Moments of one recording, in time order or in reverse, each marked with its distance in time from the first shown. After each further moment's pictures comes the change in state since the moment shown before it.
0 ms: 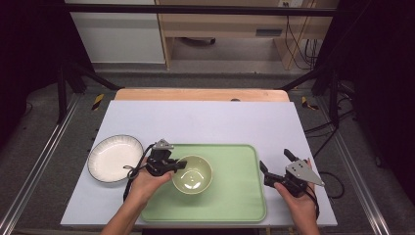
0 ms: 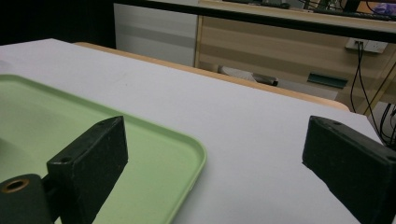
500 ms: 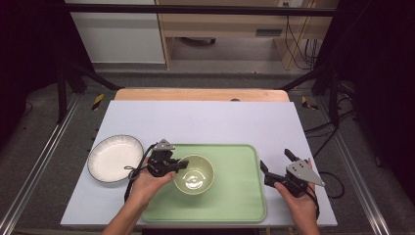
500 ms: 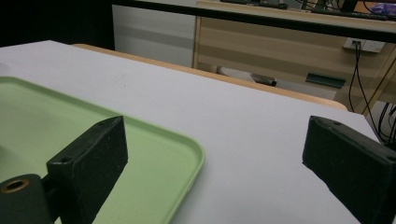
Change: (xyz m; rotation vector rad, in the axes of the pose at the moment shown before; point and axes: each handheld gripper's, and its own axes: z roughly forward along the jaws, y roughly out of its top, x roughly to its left) left arm -0.006 0.002 -0.001 -0.019 -0.001 0.018; right arm -0.001 0.000 0.000 -0.005 -0.006 0.006
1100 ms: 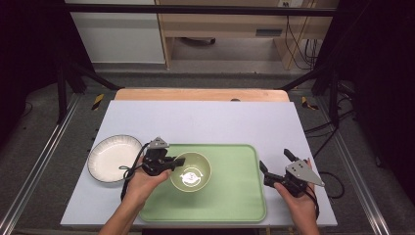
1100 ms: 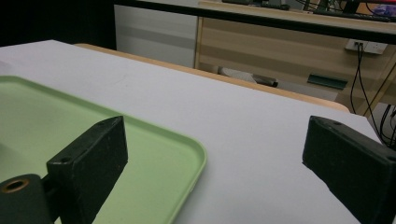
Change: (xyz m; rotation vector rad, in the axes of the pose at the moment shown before) left arm 0.002 0.002 -0.012 -0.046 -0.002 -0.008; right arm 0.002 0.001 0.000 0.002 0.007 -0.005
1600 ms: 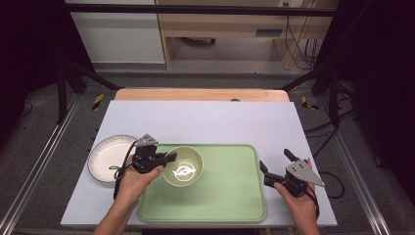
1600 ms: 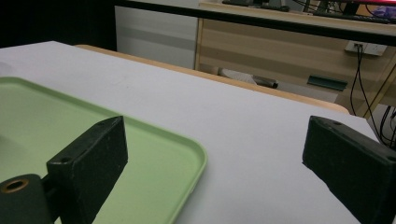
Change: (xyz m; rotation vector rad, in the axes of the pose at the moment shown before) left arm 0.015 -0.002 -0.021 -0.069 0.039 -0.049; right arm 0.000 0.001 -0.001 -0.005 0.001 -0.003
